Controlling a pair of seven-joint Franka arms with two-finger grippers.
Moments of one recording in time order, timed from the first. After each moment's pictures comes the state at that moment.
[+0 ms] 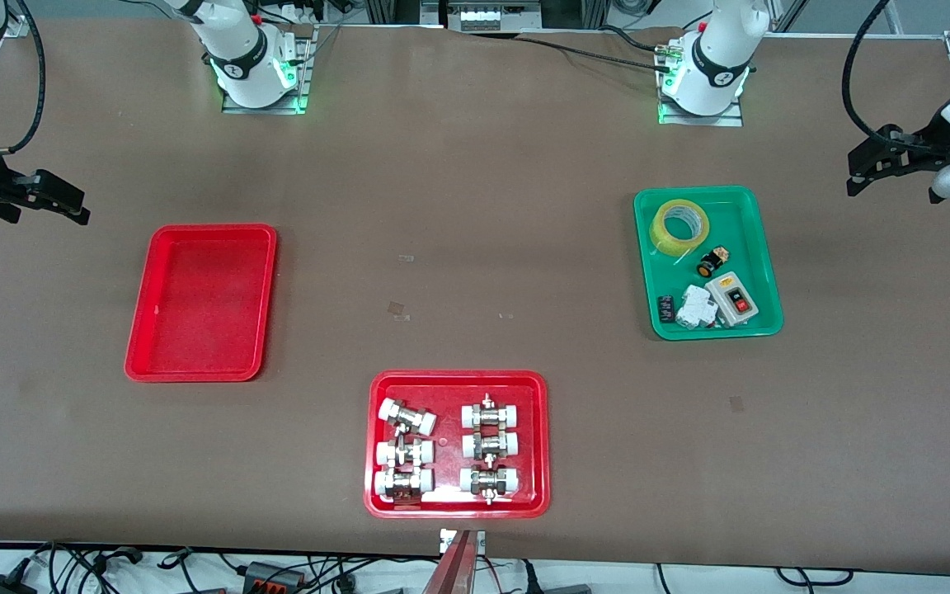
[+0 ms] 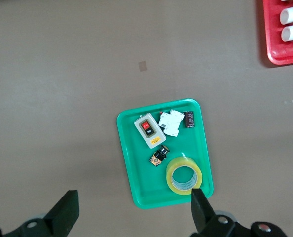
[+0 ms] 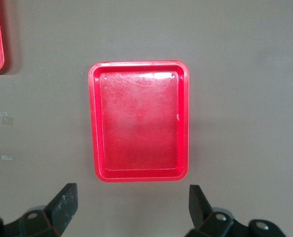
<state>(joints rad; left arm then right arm) 0.00 0.00 -0.06 -1.52 0.04 1.52 0.05 -0.06 -0.01 0.01 -1.71 -0.02 1.70 -0.04</state>
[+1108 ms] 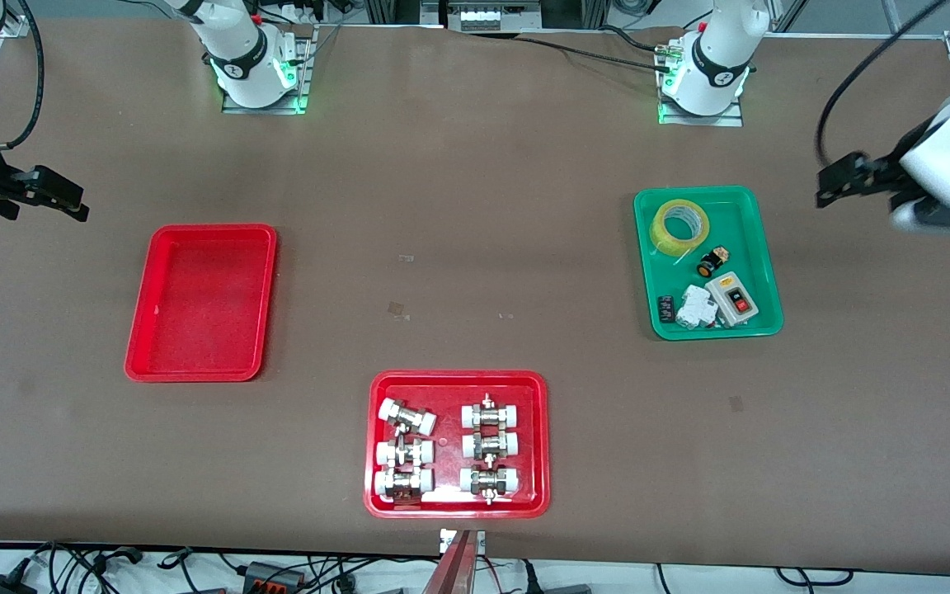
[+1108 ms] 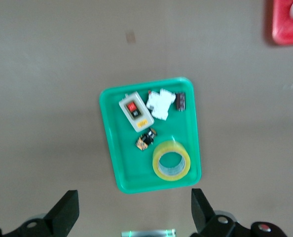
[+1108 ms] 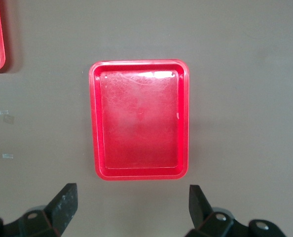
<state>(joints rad) 0.01 0.09 -0.07 -1.57 -0.01 1.48 0.01 -0.06 -0.02 0.01 -1.71 -0.02 1.69 -0.04</state>
